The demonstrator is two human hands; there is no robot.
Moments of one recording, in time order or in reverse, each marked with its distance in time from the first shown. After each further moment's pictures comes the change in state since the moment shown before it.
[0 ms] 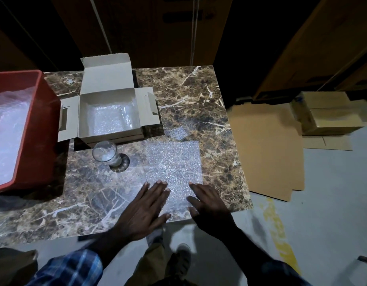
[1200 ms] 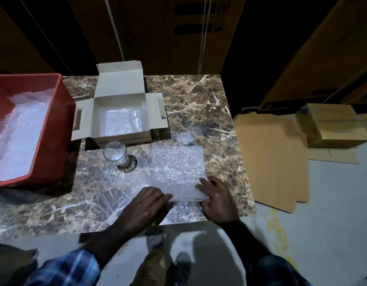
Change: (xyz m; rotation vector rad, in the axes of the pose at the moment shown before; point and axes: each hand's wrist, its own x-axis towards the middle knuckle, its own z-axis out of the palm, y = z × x) left_hand 0.006 0.004 -0.039 -0.005 0.299 0.127; right_hand 0.029 0.010 -0.018 0.081 -0.068 0.256
